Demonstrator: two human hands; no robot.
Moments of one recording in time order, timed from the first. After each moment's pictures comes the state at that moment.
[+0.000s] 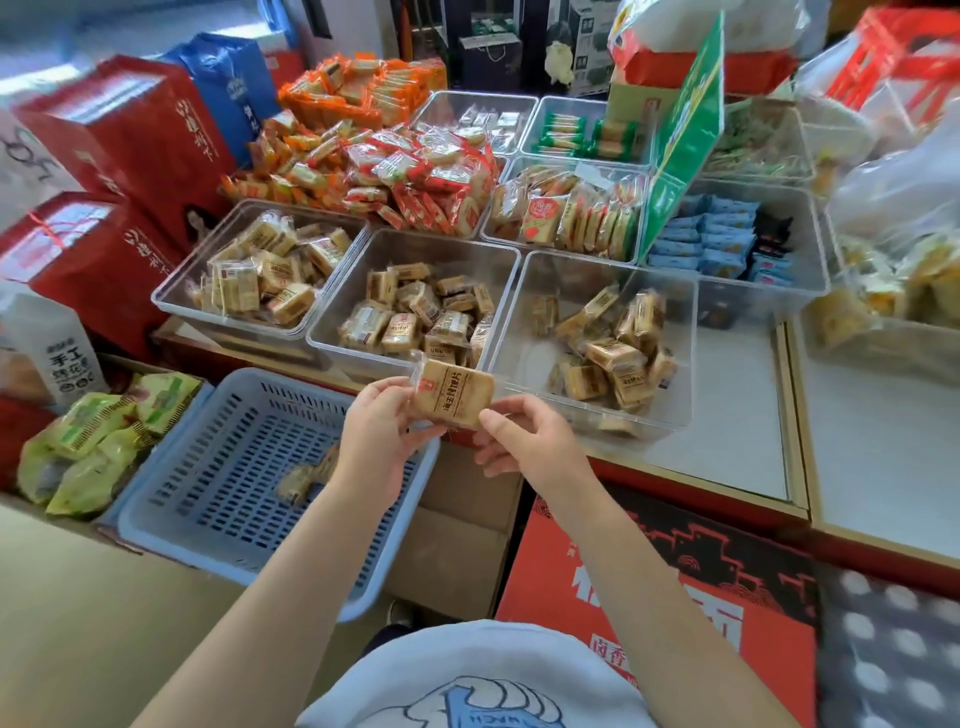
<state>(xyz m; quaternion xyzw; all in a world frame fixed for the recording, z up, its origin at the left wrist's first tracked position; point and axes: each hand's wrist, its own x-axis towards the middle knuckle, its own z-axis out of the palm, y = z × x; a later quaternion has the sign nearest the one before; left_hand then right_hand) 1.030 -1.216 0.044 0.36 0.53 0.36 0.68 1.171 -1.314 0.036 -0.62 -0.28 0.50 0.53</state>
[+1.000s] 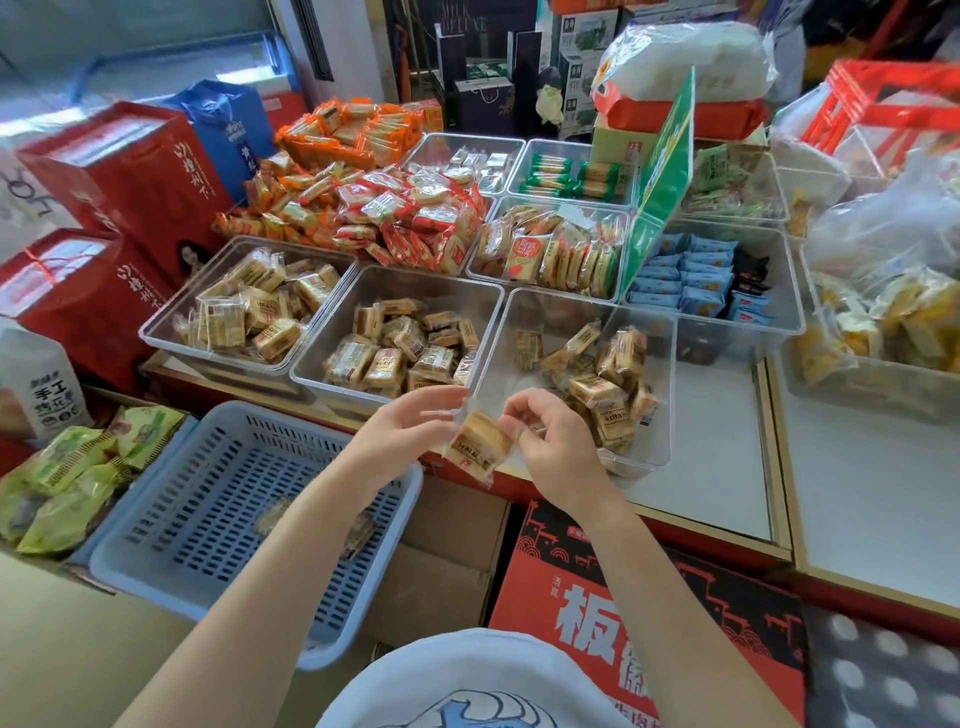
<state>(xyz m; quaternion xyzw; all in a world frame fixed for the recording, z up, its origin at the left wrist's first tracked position) 1.054 -1.197 0.068 0.67 0.40 0.13 0.61 1.230 -1.301 0.040 -0.68 -0.49 0.26 0.47</state>
